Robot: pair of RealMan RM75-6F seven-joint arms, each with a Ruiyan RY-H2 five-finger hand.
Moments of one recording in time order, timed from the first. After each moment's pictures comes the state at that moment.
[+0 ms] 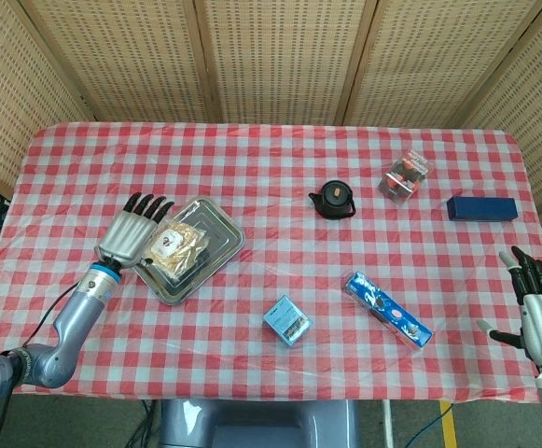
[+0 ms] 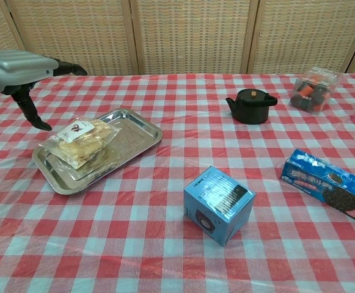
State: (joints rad) left arm -0.81 -1.33 -0.11 -1.58 0.94 0.98 0.59; right arm 0.09 -1.08 0.12 -1.65 -1.45 1.48 0.10
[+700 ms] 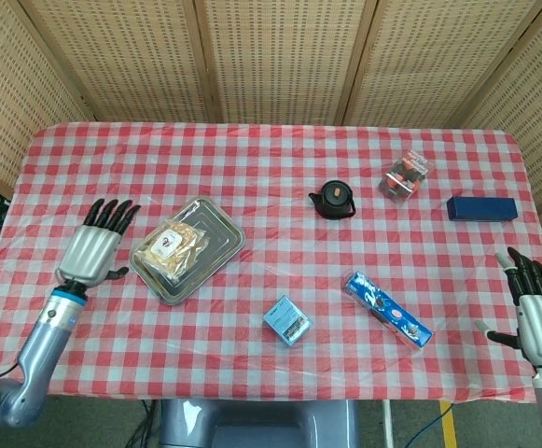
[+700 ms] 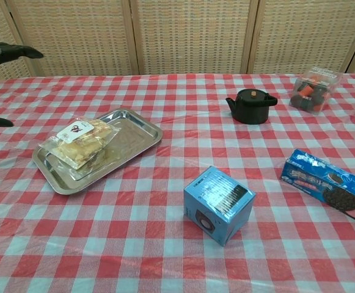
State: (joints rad) left arm -0.60 -1.26 -0.04 -1.67 1.16 1.27 0.45; right arm 0.10 -1.08 0.12 -1.65 -1.45 1.48 0.08
